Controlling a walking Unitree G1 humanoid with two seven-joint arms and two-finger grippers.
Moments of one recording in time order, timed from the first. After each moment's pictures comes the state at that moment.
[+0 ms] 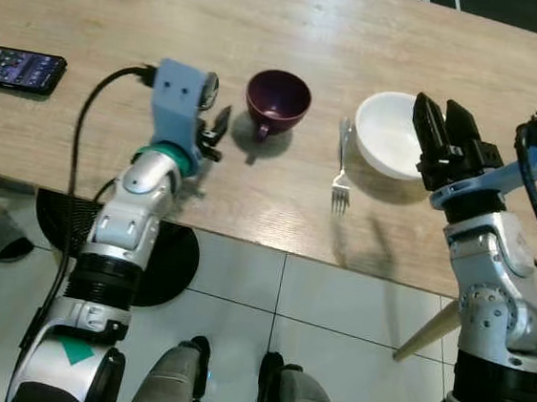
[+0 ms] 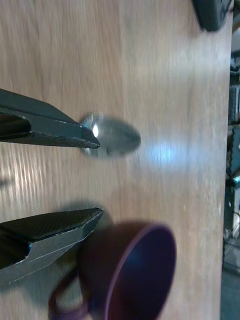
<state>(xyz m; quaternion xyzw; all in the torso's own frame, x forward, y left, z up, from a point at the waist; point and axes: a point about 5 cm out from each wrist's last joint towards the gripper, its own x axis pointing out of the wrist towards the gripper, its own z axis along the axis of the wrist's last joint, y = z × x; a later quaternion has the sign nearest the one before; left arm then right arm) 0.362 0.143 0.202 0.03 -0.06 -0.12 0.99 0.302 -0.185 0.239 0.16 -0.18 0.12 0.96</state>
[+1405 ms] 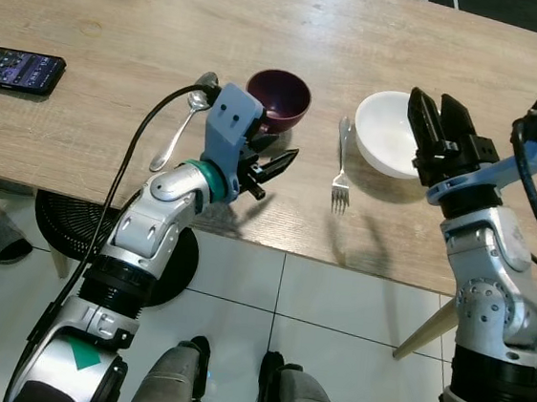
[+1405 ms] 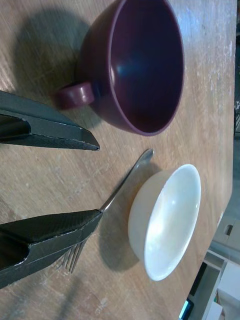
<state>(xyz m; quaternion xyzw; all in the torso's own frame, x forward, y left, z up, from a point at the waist) 0.340 0.072 0.192 0.02 -0.03 -0.38 0.92 0.305 -0.181 0.243 0.16 -0.18 0.13 0.96</state>
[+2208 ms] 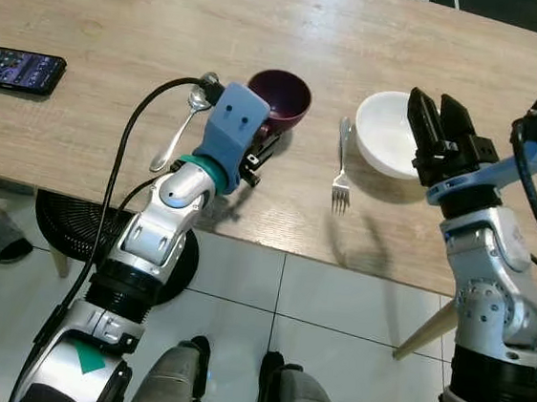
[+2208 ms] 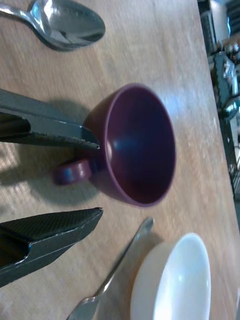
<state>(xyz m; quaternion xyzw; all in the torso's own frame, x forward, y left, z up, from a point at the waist) 0.351 0.078 0.194 0.10 -0.07 -0.23 0.96 0.305 -0.181 0.242 0.16 -0.18 0.13 0.96</state>
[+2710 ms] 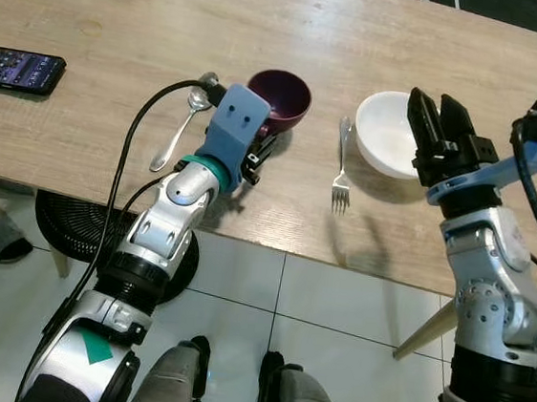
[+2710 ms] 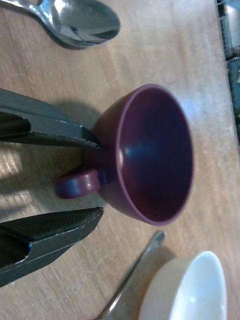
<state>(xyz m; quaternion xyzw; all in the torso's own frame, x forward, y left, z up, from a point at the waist) 0.361 0.078 0.186 0.10 -0.05 -0.21 0.97 0.305 -0.180 0.242 0.16 -0.18 0.13 0.96</state>
